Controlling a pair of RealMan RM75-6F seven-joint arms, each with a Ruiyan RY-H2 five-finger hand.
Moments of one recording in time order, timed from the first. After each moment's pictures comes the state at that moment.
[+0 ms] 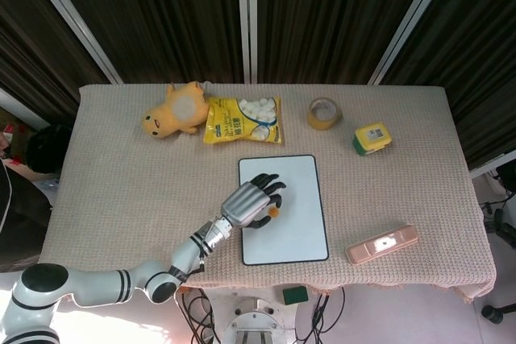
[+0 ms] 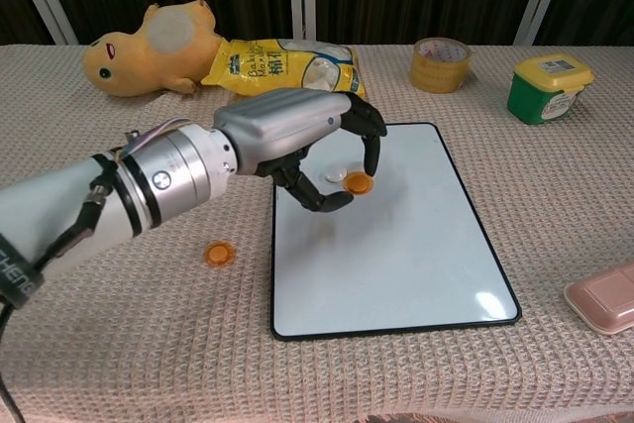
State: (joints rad) left arm -0.82 -1.86 -0.22 -1.37 1.39 0.87 0.26; right arm 0.02 -1.06 0.16 -1.57 -1.35 1.54 -0.01
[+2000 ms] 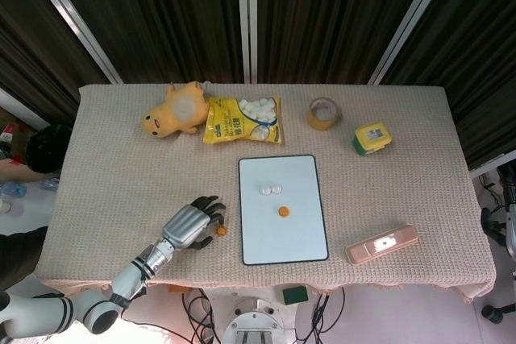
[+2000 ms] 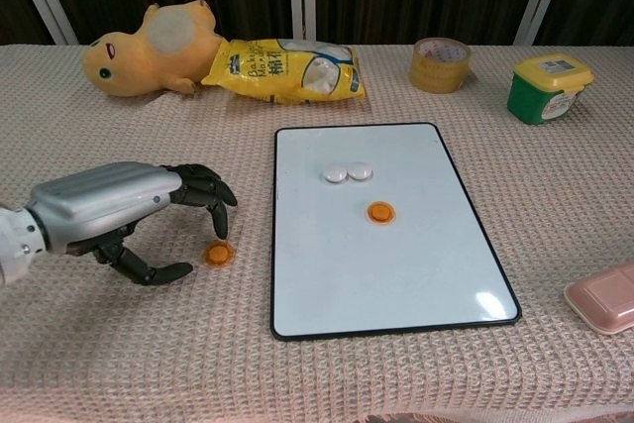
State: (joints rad) left arm -0.59 -1.60 0.06 -1.49 1.45 1.02 0.16; right arm 0.05 -1.08 0.15 -1.57 -1.36 1.49 -0.05
